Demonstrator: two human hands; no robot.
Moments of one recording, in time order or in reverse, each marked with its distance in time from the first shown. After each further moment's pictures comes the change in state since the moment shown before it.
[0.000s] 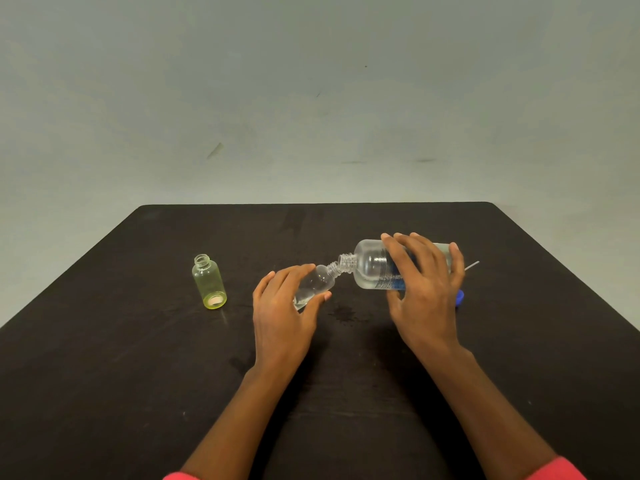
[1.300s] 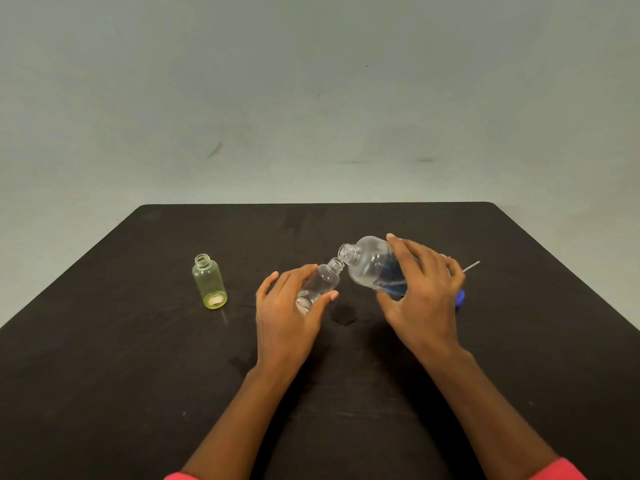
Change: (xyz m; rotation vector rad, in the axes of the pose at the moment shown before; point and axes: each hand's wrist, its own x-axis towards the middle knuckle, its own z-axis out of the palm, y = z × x) left_hand 0.001 0.000 0.001 -0.003 -0.014 -0.021; right_hand -0.002 -0.002 0.002 0.042 0.046 0.045
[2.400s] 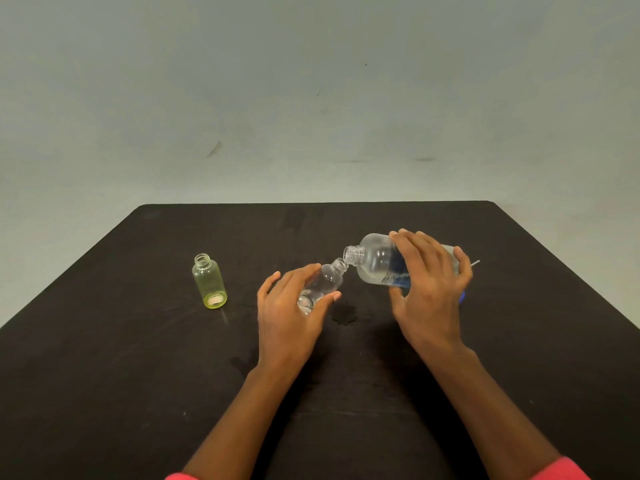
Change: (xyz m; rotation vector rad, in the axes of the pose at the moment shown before) left_hand -0.002 0.003 0.001 -0.052 -0.002 0.034; right_hand 0.003 0.001 -0.002 -0.047 0.002 -0.017
